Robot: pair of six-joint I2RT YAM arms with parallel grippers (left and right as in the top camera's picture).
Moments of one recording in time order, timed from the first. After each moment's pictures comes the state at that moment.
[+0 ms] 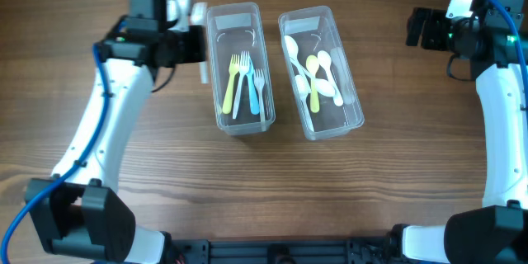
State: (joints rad) left arm -0.17 1.65 1.43 -0.72 0.26 -0.20; right arm -0.15 1.56 1.53 -0.83 -0.07 -0.03
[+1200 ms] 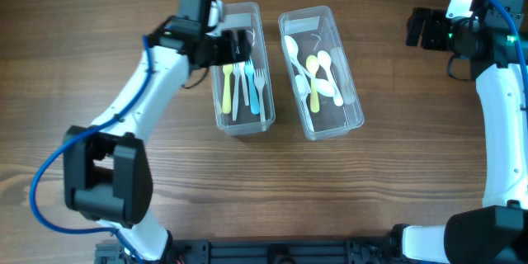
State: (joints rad) left arm -0.23 1.84 1.43 -0.60 0.24 -0.36; right arm -0.15 1.56 1.53 -0.83 -0.07 -0.03
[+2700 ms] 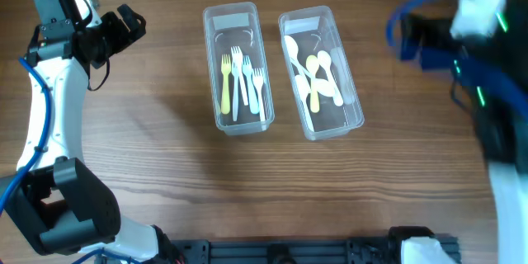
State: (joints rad) left arm 0.25 1.71 1.43 -0.61 0.32 -0.36; right arm 0.03 1.12 1.52 -0.82 -0.07 -0.03
